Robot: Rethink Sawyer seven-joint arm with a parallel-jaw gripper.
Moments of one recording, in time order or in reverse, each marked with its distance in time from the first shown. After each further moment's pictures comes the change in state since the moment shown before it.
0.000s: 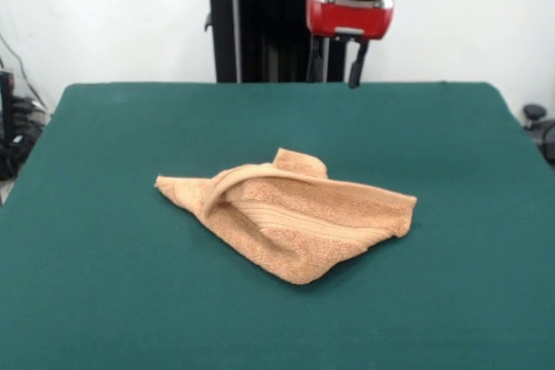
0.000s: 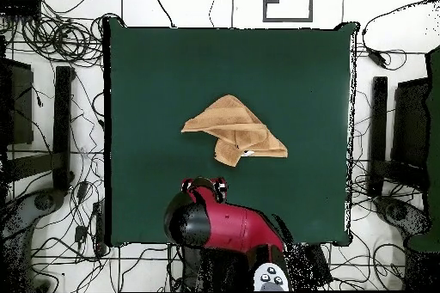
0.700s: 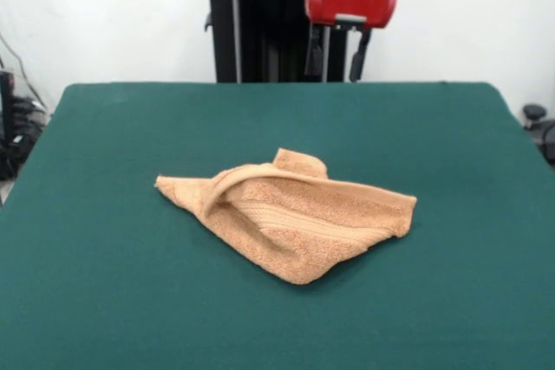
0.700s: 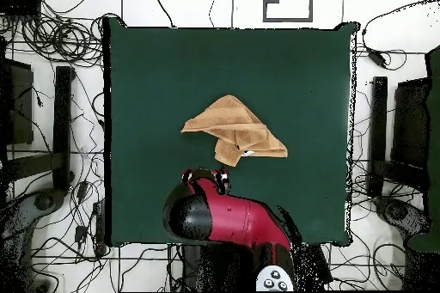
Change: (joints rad) arm 0.000 -0.053 0.000 -0.068 -0.023 0.077 0.000
